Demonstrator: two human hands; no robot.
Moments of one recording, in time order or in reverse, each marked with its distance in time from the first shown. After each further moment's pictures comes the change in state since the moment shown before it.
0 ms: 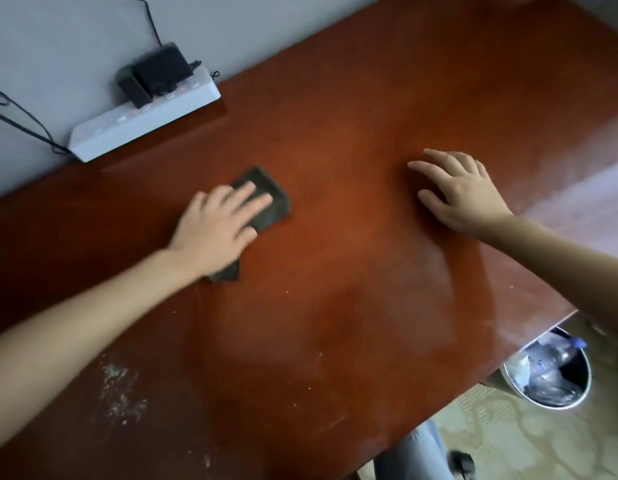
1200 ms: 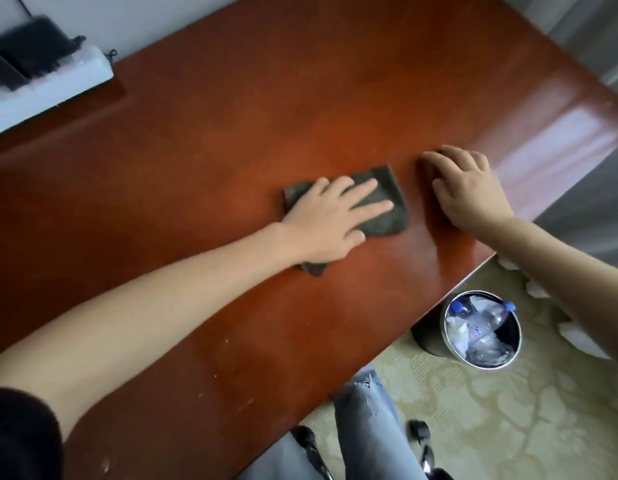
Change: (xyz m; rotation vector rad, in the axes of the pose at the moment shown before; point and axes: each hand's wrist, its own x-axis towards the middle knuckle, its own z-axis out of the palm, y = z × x) left_hand 0.098 0.234 -0.043 -0.138 0.075 0.461; right_hand -0.083 0.091 -0.022 0.011 0.038 0.286
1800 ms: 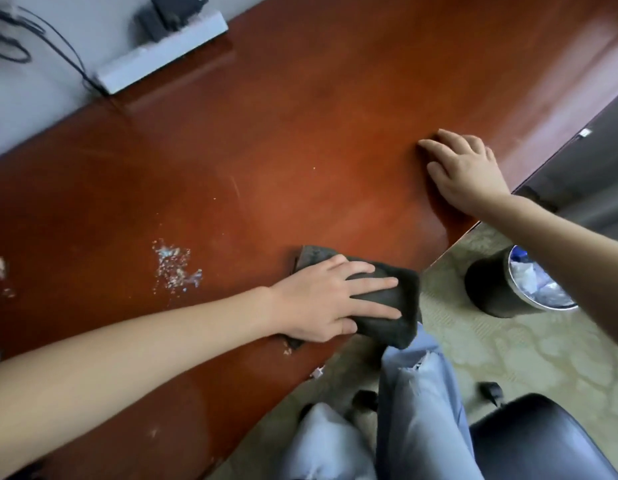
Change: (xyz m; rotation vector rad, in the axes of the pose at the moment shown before) left_hand -0.303 0.043 0.033 -0.061 -0.144 0.441; right_hand -0.130 -0.160 0.067 0.008 0.076 0.019
